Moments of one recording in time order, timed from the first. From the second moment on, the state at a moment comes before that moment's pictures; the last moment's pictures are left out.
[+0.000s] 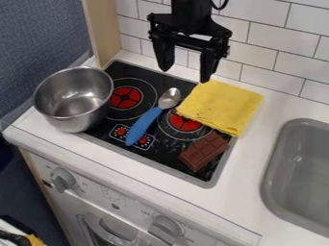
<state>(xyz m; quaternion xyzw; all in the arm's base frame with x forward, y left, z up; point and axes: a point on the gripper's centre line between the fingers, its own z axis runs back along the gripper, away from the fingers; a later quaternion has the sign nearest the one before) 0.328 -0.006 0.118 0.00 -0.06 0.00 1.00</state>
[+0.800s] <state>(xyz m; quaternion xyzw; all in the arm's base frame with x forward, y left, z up) 0.282 0.039 0.074 0.00 -0.05 0.06 1.00</state>
